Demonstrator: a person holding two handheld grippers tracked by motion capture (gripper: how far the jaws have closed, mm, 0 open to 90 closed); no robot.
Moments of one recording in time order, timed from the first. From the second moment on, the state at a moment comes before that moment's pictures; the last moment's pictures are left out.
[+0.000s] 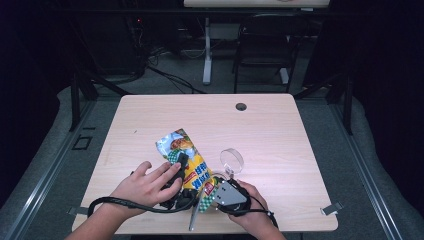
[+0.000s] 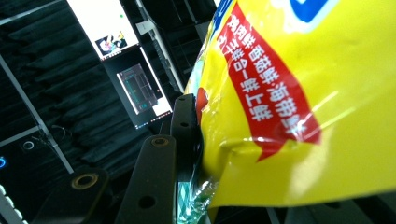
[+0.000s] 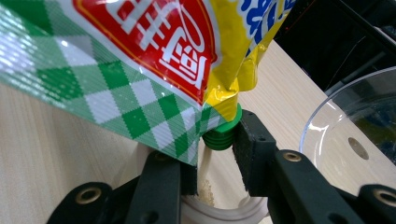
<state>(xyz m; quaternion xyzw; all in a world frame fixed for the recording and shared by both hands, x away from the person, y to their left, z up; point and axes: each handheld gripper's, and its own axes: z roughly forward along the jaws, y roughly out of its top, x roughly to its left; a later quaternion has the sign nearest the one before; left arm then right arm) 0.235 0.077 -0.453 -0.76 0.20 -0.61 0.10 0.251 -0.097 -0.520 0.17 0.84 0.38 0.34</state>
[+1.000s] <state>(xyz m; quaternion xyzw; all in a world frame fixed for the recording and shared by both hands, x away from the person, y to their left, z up) 0.234 0.076 -0.452 -0.76 0.20 -0.61 0.10 0.250 -0.097 -0.520 0.17 0.84 0.38 0.34</state>
